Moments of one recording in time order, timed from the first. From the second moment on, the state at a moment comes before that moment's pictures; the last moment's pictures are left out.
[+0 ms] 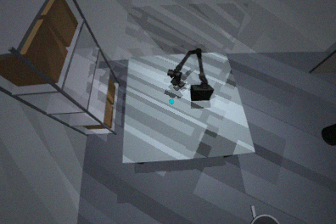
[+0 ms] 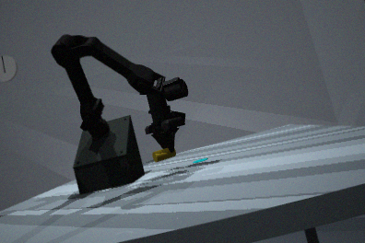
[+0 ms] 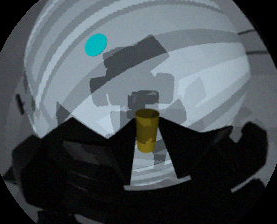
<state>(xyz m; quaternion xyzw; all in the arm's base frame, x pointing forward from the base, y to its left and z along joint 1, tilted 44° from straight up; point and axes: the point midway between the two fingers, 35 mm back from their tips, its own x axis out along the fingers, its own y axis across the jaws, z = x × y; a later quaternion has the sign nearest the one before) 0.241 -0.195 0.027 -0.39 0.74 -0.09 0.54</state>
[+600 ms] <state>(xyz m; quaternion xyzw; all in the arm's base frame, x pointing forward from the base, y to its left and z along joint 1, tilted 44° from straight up) 0.242 -0.159 0.067 -0.40 0.73 -0.09 0.54</state>
